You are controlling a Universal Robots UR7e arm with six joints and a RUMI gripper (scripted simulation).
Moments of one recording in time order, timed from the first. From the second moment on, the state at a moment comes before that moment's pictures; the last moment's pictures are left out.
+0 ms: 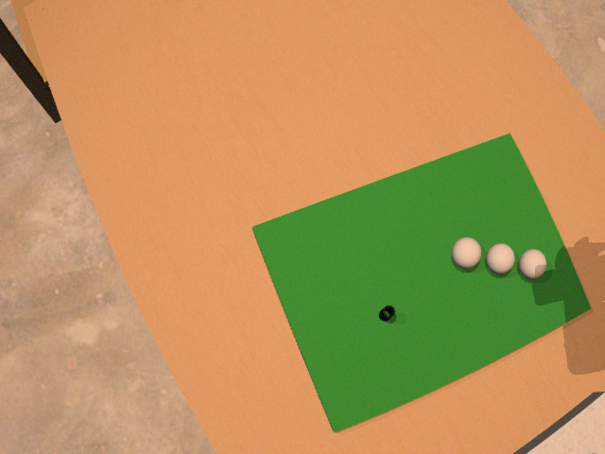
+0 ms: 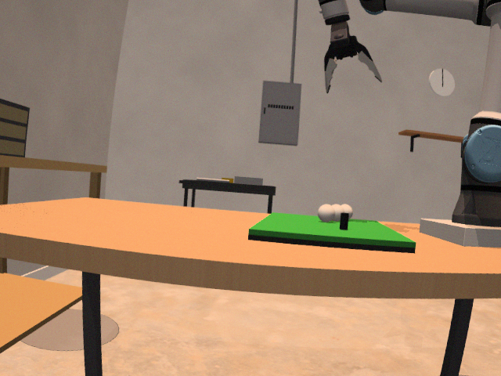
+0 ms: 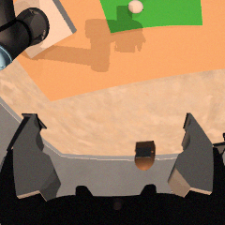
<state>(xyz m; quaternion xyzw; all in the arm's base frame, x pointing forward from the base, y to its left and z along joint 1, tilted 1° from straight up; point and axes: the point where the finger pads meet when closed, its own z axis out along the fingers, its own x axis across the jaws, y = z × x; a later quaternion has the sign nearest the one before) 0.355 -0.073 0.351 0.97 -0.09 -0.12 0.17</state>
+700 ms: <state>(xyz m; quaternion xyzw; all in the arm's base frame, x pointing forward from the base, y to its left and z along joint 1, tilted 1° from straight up) 0.355 -0.073 0.351 0.97 -0.09 -0.12 0.17</state>
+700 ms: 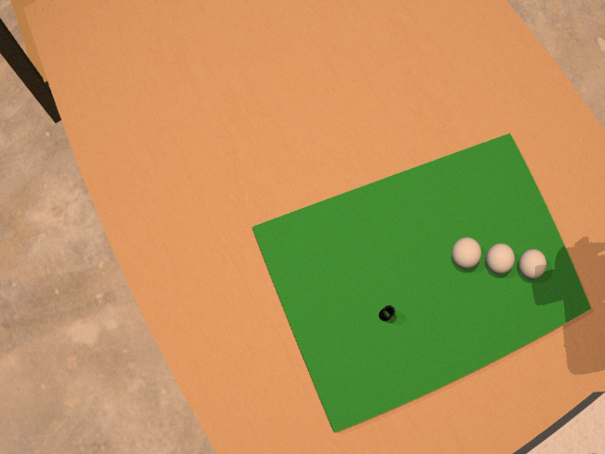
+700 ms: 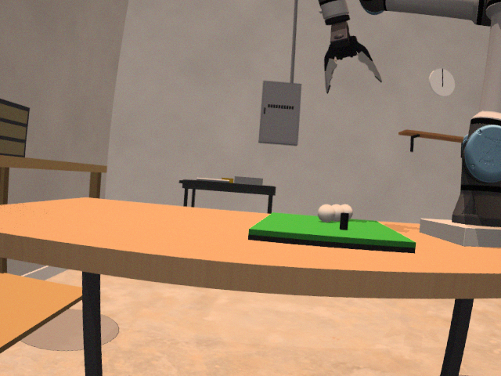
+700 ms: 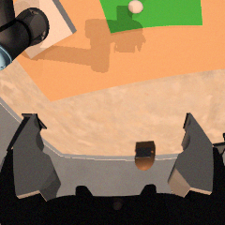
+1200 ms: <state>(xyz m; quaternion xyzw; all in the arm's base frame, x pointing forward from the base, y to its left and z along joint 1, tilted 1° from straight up) 0.370 -0.058 0.296 0.98 -0.13 -0.10 0.14</state>
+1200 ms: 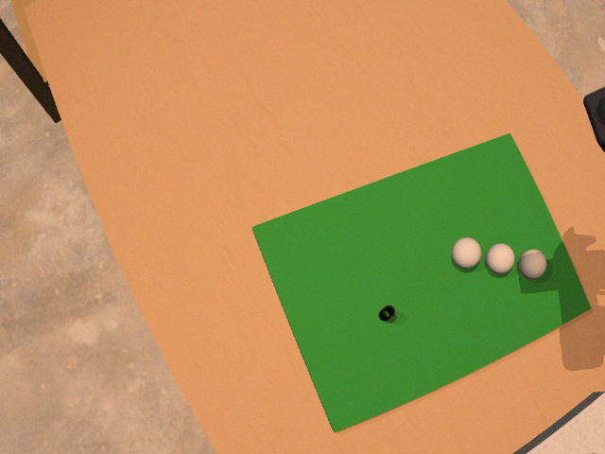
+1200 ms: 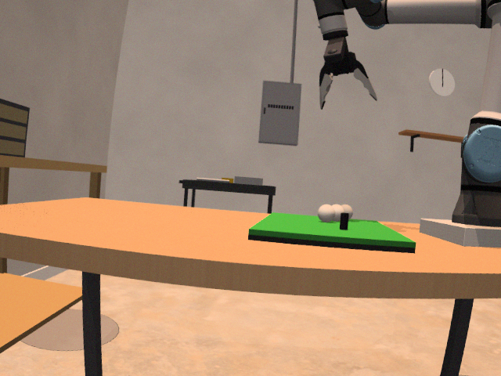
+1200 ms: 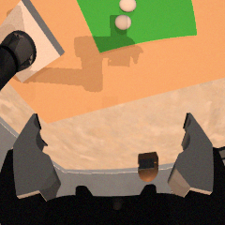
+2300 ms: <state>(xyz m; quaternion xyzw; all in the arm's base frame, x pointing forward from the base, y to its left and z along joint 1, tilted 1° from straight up) 0.387 0.014 0.105 0.97 -0.24 0.00 0.00</state>
